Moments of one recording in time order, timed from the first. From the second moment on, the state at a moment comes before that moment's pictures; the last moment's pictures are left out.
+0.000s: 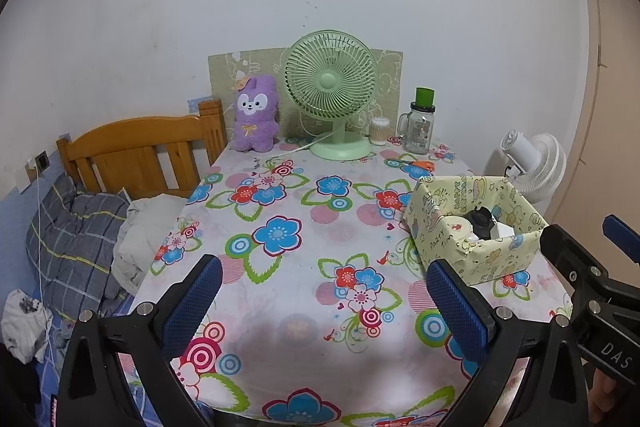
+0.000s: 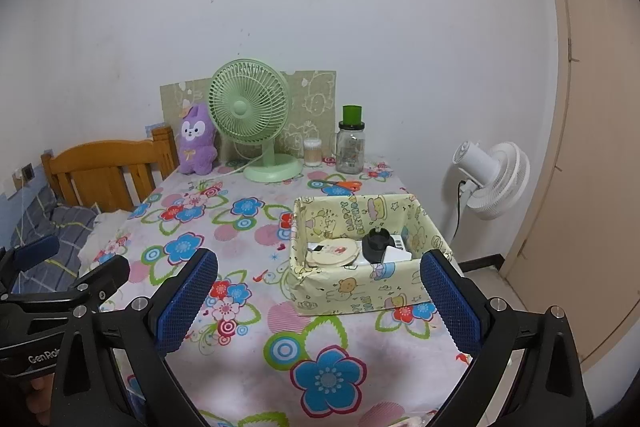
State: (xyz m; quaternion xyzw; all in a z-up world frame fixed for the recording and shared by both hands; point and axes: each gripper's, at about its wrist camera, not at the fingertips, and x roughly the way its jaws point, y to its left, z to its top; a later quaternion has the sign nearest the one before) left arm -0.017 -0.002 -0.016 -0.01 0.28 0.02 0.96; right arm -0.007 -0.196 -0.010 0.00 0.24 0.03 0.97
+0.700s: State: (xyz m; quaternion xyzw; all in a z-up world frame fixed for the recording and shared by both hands) left arm -0.011 0.003 -0.023 0.00 0.29 0.01 0.96; right arm -0.002 -0.193 -0.016 0.00 0.25 0.02 0.97
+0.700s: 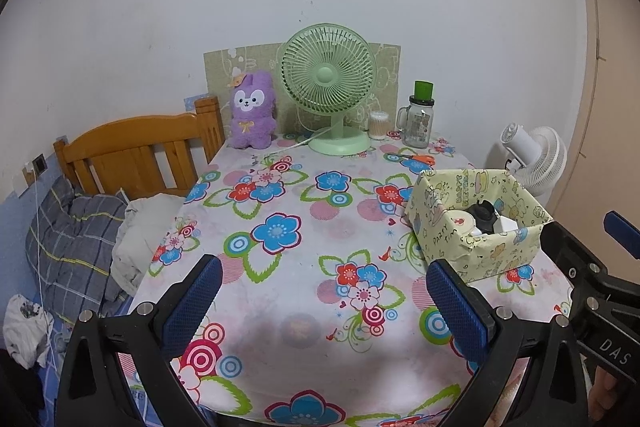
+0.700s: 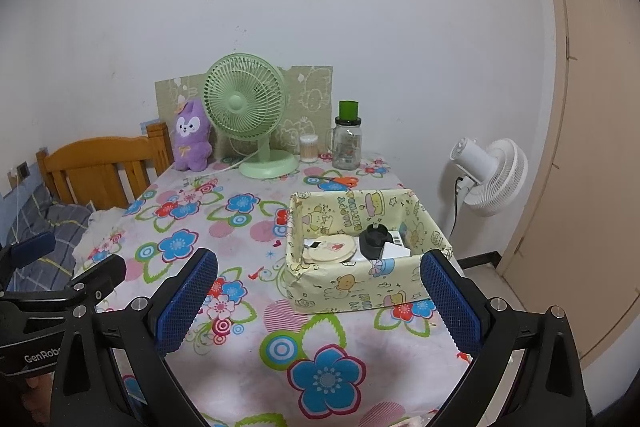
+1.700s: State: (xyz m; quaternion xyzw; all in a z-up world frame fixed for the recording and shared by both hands) left arm -0.005 0.003 -0.034 -0.01 0.30 0.00 0.95; right arm 0.003 -0.190 -0.022 -0.01 0.25 0.01 0.97
